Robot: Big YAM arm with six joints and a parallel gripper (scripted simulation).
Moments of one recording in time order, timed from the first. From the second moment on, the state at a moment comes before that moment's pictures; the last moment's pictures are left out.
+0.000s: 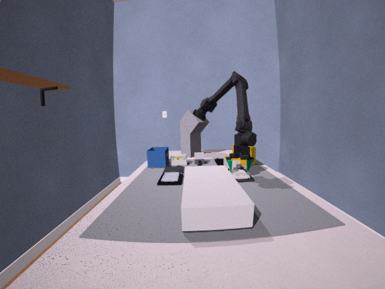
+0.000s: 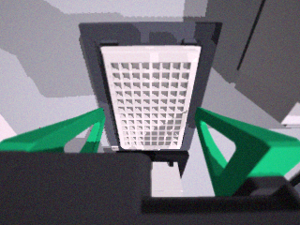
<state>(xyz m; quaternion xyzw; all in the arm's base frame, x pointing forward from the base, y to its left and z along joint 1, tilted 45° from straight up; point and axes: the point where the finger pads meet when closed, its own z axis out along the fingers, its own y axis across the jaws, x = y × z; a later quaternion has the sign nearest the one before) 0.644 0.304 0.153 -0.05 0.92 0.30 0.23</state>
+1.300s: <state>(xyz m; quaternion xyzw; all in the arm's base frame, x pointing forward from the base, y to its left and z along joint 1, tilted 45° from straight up) 0.647 0.313 0.140 -0.05 0.92 0.30 0.23</state>
